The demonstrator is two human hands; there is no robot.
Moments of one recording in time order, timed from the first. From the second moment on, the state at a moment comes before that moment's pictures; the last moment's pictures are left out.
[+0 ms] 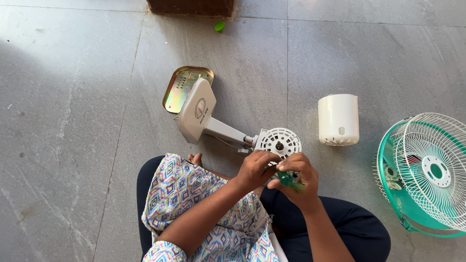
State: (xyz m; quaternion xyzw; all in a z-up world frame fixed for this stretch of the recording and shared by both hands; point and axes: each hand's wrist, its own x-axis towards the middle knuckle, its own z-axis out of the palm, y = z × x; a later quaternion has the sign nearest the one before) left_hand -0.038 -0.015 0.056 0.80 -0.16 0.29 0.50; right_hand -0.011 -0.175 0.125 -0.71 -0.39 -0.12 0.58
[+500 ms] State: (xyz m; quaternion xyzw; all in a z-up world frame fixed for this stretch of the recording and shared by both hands) left_hand -0.040 -0.020 0.070 0.78 -0.18 0.27 0.54; right_hand -0.005 -0.186 0.117 -0.69 -0.35 -0.09 0.63
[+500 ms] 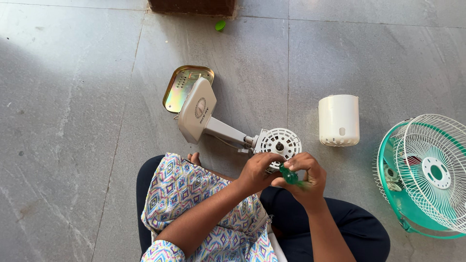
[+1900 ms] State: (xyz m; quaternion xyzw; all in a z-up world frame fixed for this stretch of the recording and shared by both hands) left_hand -0.028 -0.024 0.025 0.82 -0.17 0.22 0.51; right_hand 0.005 -0.192 0.134 -0.68 -0.40 0.14 0.60
